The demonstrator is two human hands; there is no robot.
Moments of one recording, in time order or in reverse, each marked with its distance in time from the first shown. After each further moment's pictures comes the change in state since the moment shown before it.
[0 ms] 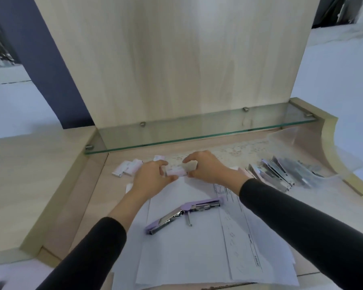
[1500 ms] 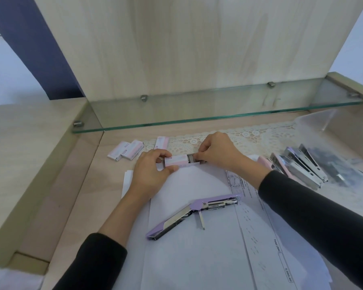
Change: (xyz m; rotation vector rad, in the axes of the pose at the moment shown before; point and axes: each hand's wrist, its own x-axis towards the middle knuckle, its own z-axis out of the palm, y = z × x) left_hand 0.001 -0.031 0.031 -0.339 0.121 -0.001; right_hand 0.024 0.013 0.018 0.273 0.072 0.224
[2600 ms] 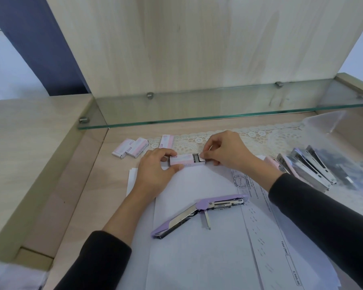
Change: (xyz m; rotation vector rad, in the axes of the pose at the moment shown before) left_hand -0.001 -0.003 0.001 -0.011 0.039 0.026; right_hand -0.005 0.006 -0.003 0.158 0.004 -0.020
